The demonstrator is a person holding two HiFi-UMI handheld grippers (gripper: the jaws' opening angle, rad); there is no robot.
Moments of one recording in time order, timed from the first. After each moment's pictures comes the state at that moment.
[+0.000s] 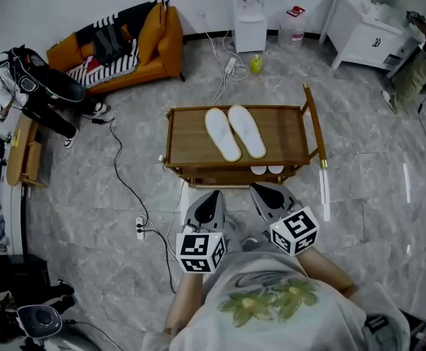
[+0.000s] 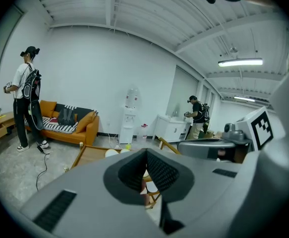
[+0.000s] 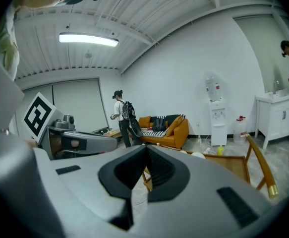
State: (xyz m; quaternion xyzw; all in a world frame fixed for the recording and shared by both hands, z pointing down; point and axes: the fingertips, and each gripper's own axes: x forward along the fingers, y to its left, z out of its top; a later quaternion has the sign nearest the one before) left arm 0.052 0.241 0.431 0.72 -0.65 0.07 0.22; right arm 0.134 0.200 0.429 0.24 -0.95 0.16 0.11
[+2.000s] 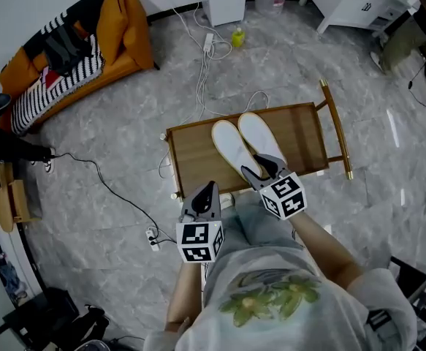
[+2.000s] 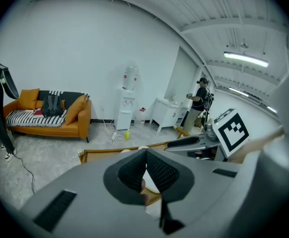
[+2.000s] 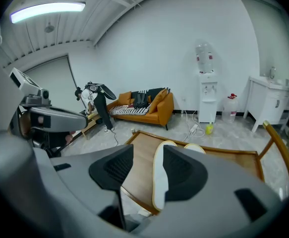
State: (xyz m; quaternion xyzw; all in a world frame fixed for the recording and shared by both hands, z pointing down) left arm -0.102 0.078 0.506 0.75 -0.58 0.15 0.30; right arm -0.005 0.017 0.564 0.30 -0.88 0.23 0.27
